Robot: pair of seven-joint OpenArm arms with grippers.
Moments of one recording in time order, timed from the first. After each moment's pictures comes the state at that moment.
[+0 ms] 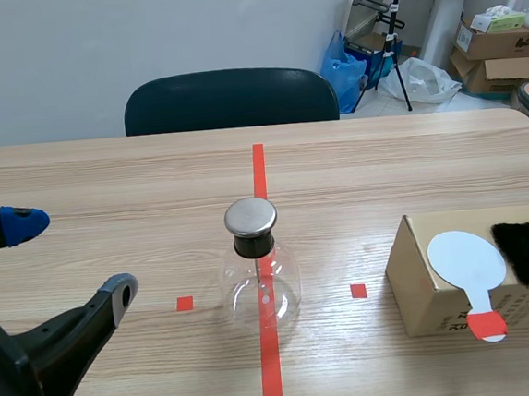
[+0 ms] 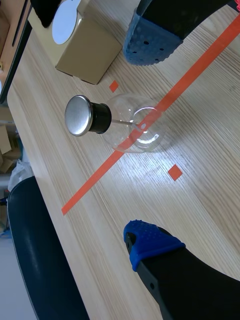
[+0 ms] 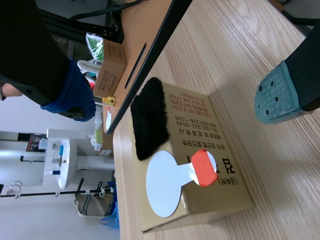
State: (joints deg) left arm 47.9 -32.4 -8.6 119.6 -18.2 -26.8 -9.6; right arm -70.3 7.7 12.2 118.8 -66.2 -10.3 16.6
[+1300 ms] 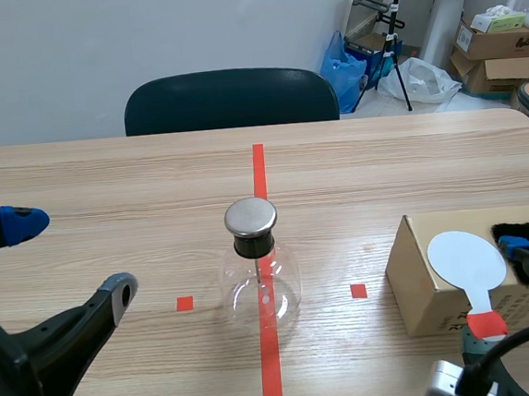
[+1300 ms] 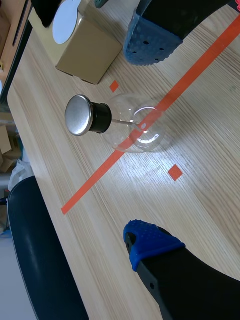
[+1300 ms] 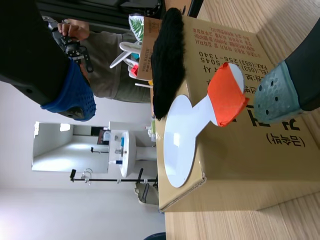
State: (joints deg) left arm 47.9 -32.4 -8.6 119.6 -18.3 -26.8 -9.7; right arm -43.6 8.1 3.9 91.7 -76.7 -29.3 12.9
